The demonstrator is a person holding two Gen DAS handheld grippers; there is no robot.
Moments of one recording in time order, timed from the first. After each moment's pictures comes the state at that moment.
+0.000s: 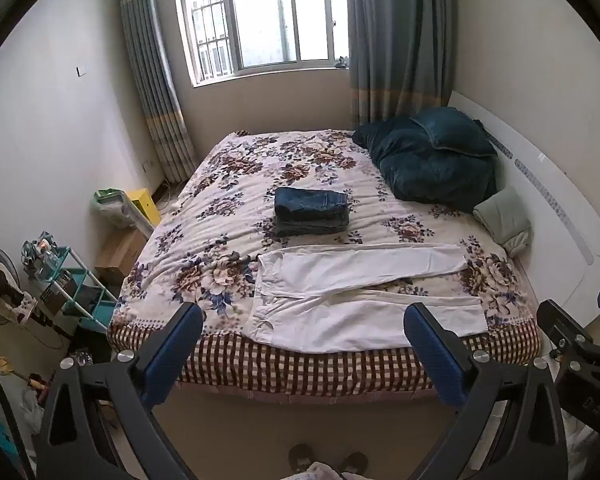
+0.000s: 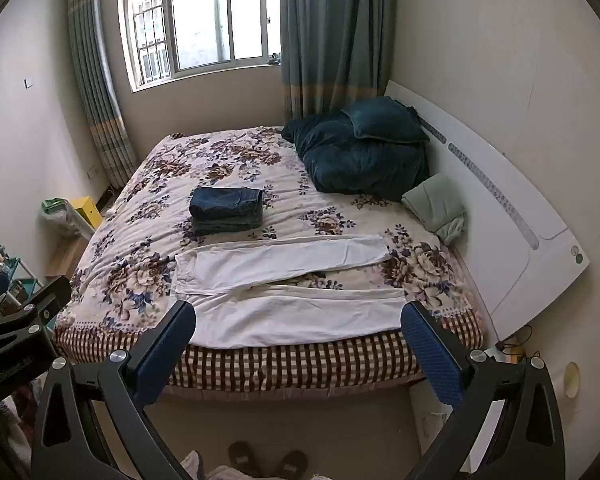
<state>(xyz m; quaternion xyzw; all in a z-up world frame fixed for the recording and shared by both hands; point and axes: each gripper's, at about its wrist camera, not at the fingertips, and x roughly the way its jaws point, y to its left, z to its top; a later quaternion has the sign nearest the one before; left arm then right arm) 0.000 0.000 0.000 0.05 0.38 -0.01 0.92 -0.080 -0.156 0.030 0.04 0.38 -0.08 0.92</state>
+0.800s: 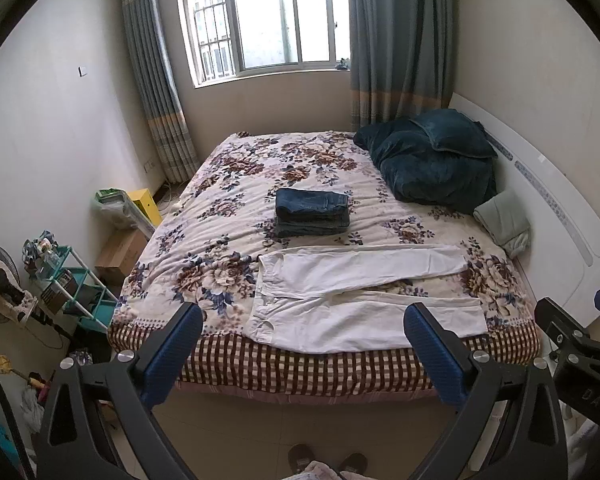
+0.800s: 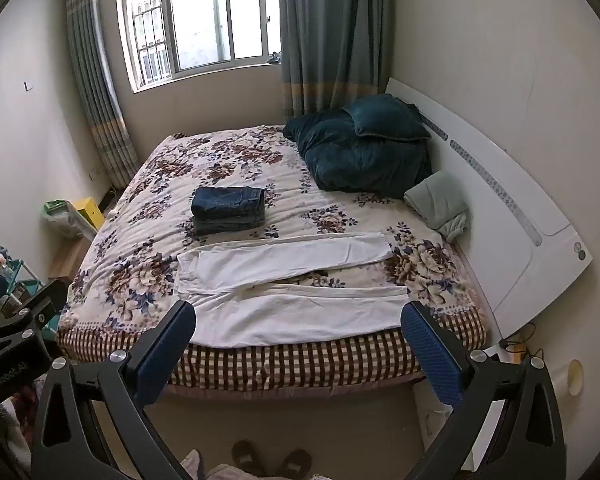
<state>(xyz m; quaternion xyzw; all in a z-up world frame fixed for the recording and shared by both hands) -0.002 0.002 -0.001 0.04 0.38 -0.02 0.92 -0.082 -0.153 0.024 0.05 0.38 -0.07 0.92</state>
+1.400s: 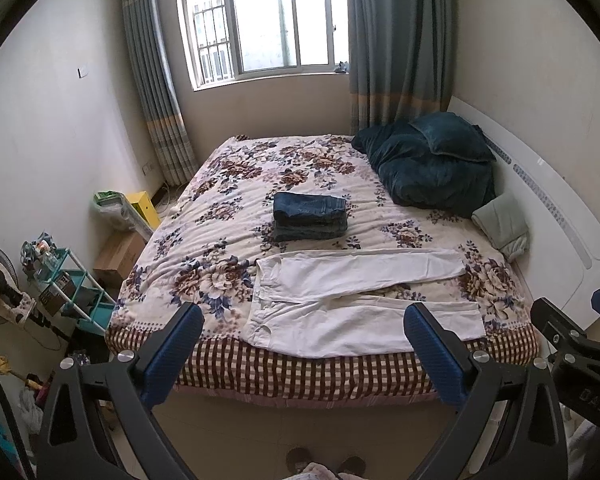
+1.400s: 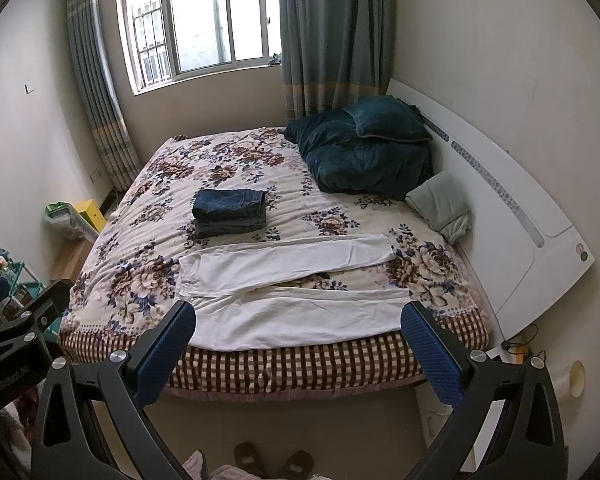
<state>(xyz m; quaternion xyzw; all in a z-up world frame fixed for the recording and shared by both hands) 0.006 -0.007 0.003 0.04 0.38 -0.02 0.93 -0.083 -0.152 0.033 0.05 0.38 -0.07 0.92</state>
